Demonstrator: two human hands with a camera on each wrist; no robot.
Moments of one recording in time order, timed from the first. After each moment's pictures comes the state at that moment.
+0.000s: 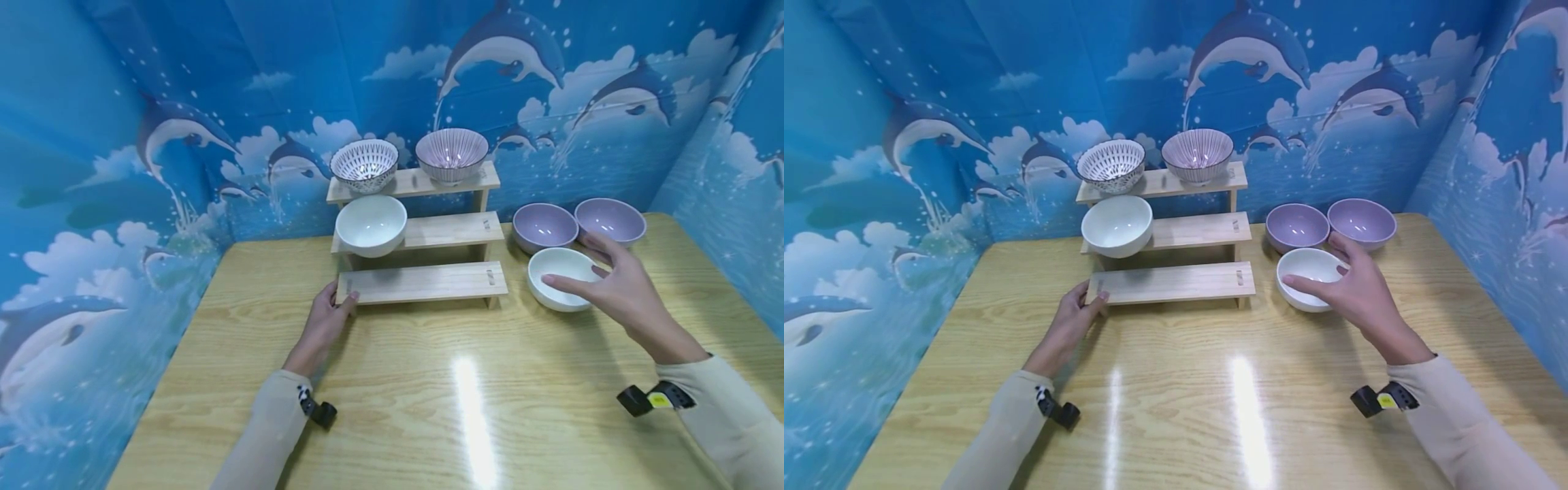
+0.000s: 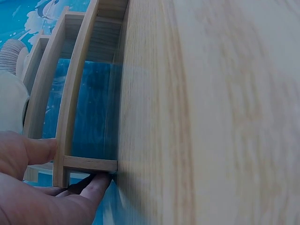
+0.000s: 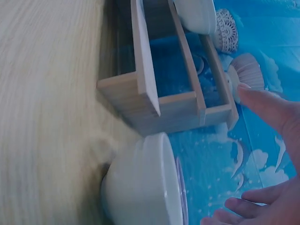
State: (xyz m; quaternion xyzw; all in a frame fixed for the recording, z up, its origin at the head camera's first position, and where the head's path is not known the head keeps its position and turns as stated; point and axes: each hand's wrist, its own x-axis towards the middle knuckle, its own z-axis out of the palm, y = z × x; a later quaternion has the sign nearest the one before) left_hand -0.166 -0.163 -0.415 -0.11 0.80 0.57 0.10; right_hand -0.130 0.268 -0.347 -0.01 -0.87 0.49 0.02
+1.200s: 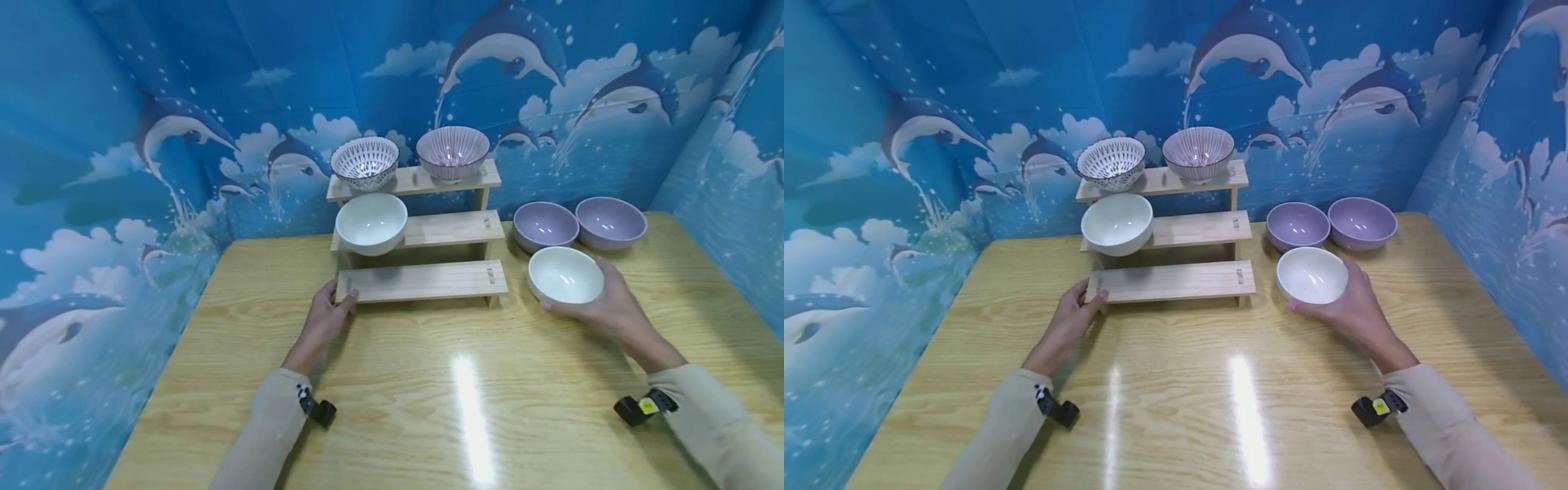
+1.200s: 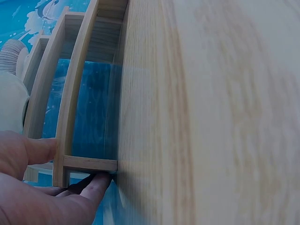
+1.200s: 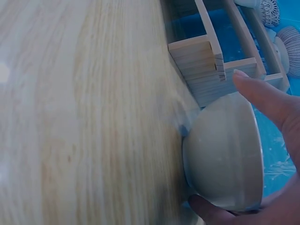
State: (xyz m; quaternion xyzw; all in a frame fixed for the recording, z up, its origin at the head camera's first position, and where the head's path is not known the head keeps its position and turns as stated) left_hand -0.168 -0.166 -0.418 -0.10 0.81 0.57 0.11; right_hand -0.135 0.282 -0.406 -0.05 -0.89 0.45 0.01
